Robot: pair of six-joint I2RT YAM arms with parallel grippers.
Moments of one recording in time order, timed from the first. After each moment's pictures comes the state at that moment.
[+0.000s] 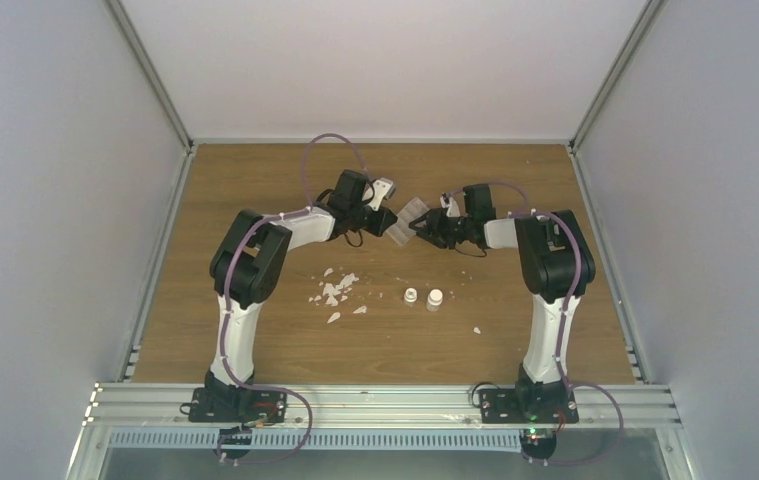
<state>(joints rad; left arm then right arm) -0.51 2.12 1.38 0.01 0.42 -0.09 0.21 2.07 1.08 0.17 -0.79 0.82</state>
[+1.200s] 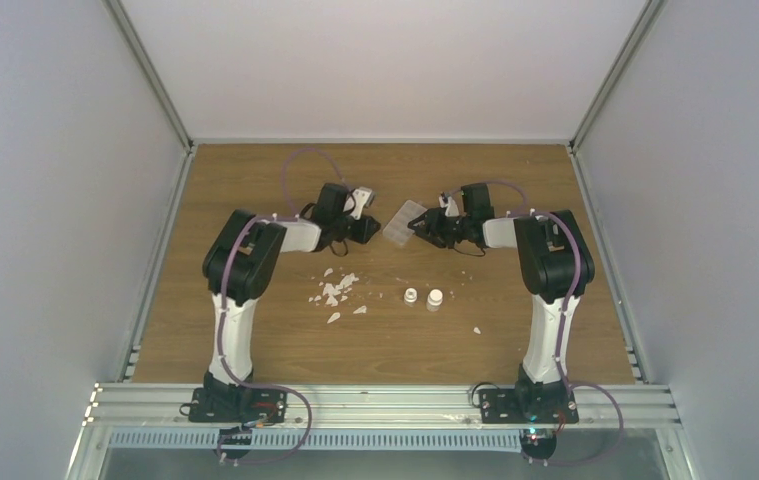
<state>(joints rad) -0.43 2.16 1.25 0.19 0.41 -0.13 0.22 2.07 1.10 0.15 -0.77 0.82</state>
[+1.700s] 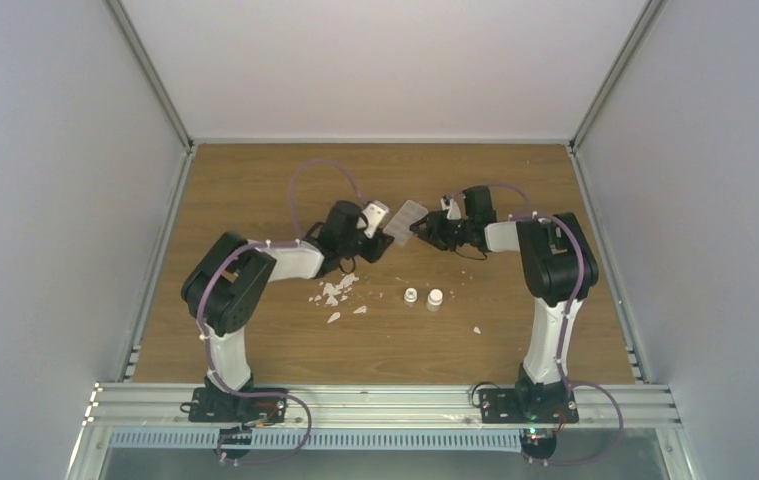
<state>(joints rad) -0.55 1.87 0.97 0.30 0.26 -0.06 0.22 2.04 1.05 0.17 -0.75 0.79</state>
